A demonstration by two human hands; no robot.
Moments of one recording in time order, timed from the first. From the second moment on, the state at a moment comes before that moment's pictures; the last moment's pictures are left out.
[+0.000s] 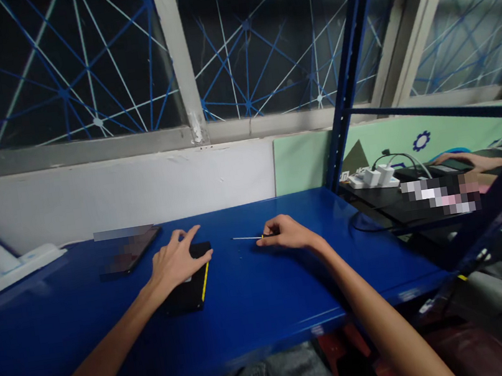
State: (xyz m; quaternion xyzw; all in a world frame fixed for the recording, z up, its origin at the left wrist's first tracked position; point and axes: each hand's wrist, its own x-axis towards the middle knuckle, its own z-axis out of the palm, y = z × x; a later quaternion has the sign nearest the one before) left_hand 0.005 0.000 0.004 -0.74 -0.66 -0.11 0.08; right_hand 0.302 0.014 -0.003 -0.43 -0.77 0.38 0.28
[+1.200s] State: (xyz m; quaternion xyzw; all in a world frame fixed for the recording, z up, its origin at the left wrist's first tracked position) left_hand -0.006 0.014 -0.010 -0.91 -0.39 -0.16 0.02; right_hand 0.301 0.017 -0.008 -0.43 -0.78 0.37 0.26
